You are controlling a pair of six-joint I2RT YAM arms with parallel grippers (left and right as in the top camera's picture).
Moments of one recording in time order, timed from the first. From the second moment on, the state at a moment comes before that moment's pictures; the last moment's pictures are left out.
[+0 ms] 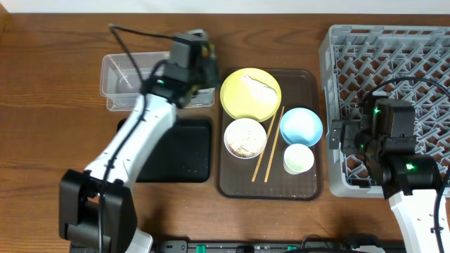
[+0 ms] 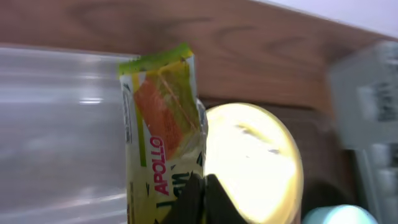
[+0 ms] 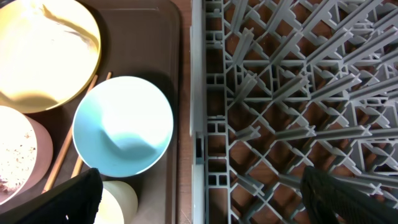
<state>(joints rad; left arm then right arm) -0.29 1.68 1.31 -0.43 0.09 -0.45 0.05 1.04 0.92 -0.78 0.04 0.08</state>
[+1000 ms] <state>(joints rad) -0.60 2.05 1.31 0.02 0.06 -0.42 0.05 1.04 0.92 -0.78 0.04 0.08</state>
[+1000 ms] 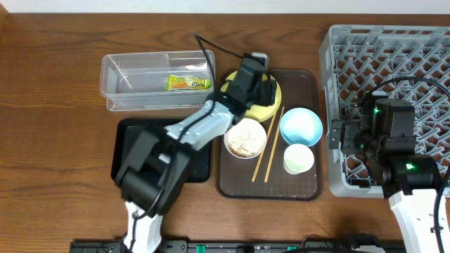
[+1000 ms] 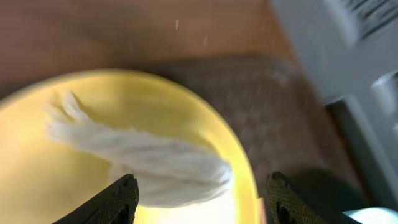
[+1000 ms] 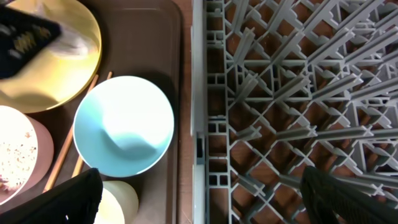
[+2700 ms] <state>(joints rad) -0.28 1.70 1.31 -0.51 -0.03 -0.42 0.05 1.04 0.92 -0.79 0.02 0.08</state>
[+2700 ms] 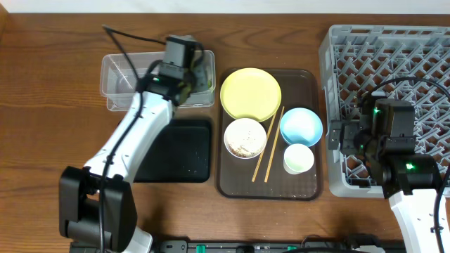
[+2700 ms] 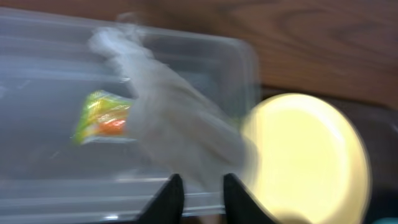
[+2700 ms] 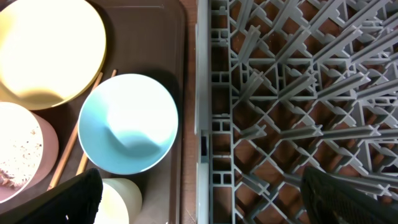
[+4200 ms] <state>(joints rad) -0.79 1.93 1.31 -0.64 0.07 -0.40 0.05 1.04 0.92 -0.78 0.02 0.08</state>
